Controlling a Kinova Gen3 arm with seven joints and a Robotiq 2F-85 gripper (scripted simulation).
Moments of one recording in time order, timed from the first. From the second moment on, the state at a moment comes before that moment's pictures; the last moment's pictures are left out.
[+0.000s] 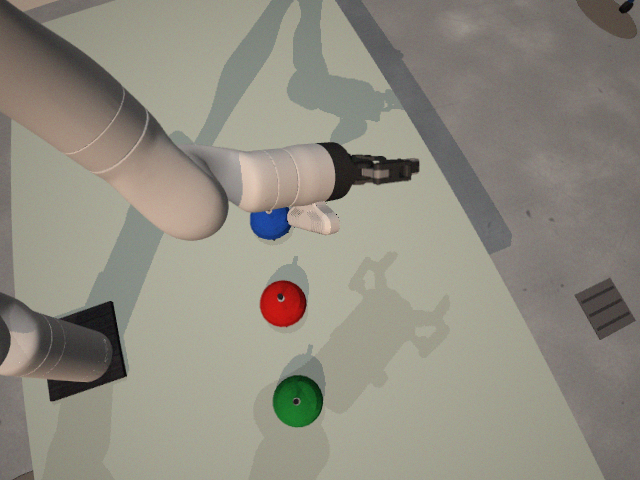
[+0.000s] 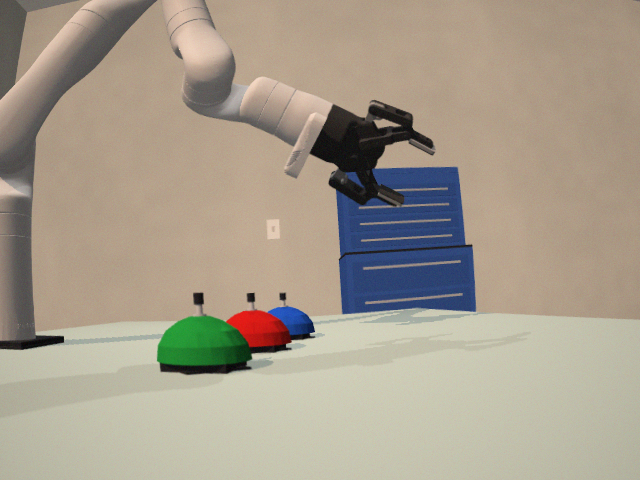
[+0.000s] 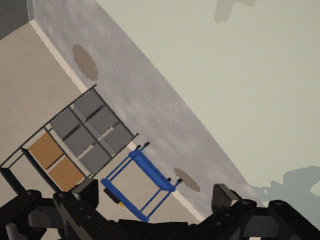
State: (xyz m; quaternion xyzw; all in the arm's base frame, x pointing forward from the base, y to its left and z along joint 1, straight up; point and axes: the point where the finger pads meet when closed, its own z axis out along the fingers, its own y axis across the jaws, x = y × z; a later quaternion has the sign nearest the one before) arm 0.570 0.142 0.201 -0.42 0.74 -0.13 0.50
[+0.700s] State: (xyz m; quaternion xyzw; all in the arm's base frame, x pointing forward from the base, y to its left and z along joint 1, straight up) arm 0.566 0.150 0.188 -0.43 0.75 -0.12 0.48
